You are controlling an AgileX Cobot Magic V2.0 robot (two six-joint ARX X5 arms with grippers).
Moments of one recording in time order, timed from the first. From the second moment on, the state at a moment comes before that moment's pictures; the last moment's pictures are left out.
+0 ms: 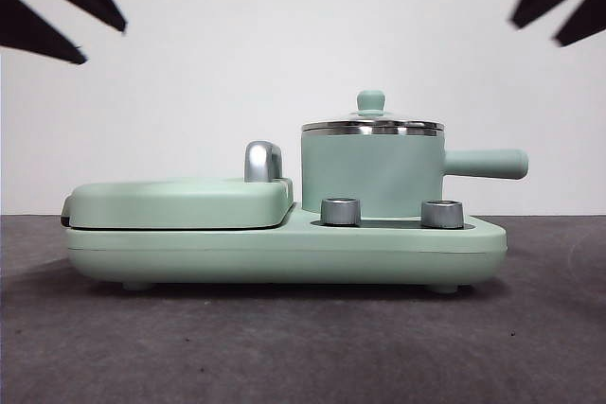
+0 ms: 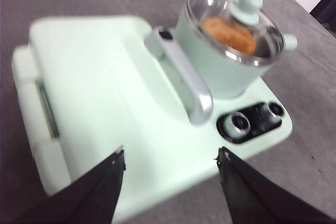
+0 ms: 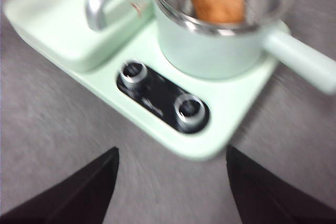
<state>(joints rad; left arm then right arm) -0.25 0.92 0.77 -0.34 0.39 -0.15 0.43 0.82 0.80 -0.60 -0.20 -0.07</state>
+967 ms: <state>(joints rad) -0.25 0.76 0.67 -0.46 0.40 -0.18 0.43 0.97 0.80 -0.46 -0.27 0.00</state>
